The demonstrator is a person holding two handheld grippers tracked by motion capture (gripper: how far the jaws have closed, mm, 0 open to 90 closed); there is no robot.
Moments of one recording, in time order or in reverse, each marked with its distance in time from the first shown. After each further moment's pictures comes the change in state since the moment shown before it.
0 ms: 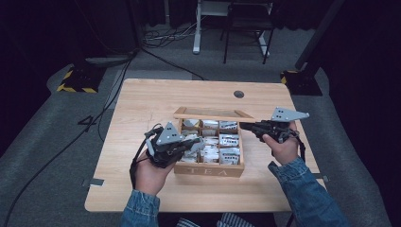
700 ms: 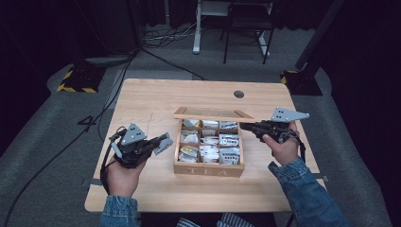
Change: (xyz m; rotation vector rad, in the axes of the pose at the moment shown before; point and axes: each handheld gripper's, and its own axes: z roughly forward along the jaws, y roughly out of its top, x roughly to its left) left arm 0.045 -0.045 -0.041 0.002 0.172 -0.142; right arm 0.000 0.000 -0.001 0.001 -0.001 -0.002
